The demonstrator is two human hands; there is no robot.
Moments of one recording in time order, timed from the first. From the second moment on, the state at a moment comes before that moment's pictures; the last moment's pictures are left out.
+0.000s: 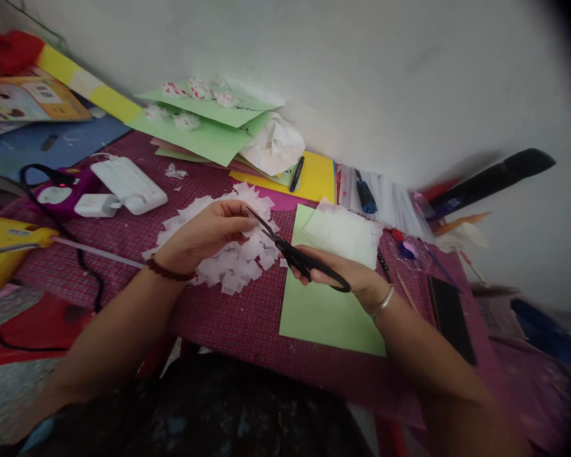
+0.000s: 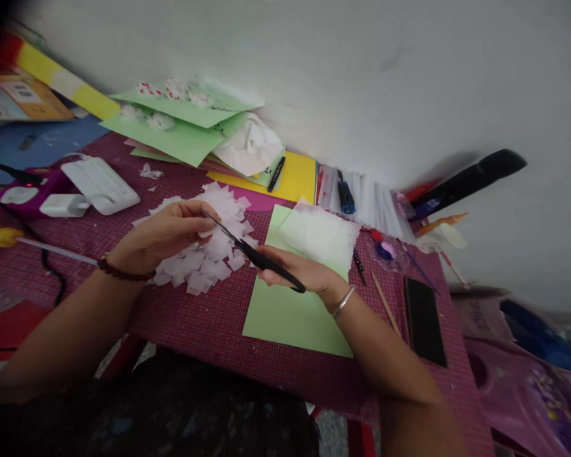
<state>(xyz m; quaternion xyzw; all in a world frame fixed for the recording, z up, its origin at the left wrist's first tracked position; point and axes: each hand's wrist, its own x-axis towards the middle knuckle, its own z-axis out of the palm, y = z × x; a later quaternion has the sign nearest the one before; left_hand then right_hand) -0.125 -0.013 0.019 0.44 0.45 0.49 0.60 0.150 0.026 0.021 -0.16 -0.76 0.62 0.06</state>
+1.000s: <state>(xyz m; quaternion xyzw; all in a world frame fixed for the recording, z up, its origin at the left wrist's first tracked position) -0.014 -0.023 -0.002 0.80 0.58 0.14 0.07 0.248 -0.011 -0.024 -0.28 -0.59 0.70 0.28</state>
